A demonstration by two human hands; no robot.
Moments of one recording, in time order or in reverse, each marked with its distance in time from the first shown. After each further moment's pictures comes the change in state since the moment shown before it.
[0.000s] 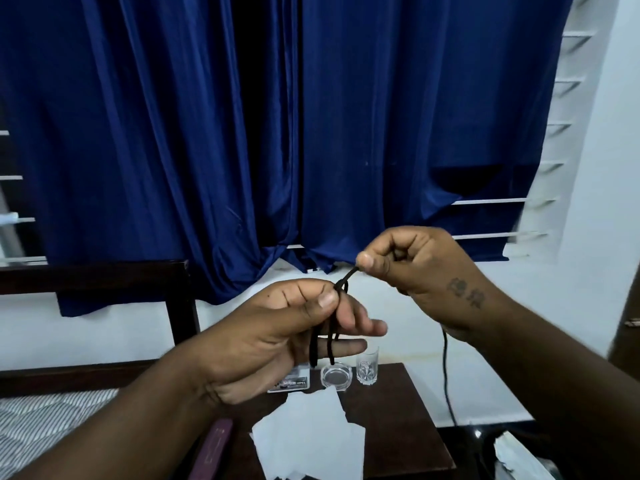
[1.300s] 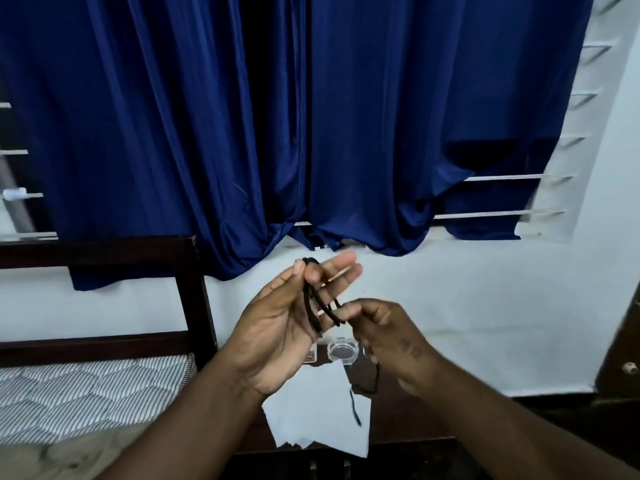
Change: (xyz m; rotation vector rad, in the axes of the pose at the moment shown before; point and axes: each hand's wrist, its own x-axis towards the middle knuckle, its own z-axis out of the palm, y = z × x) left_hand 0.003 -0.052 -0.012 -0.365 0.195 0.191; right_hand -0.044 0.115 0.062 0.116 -0.048 0.326
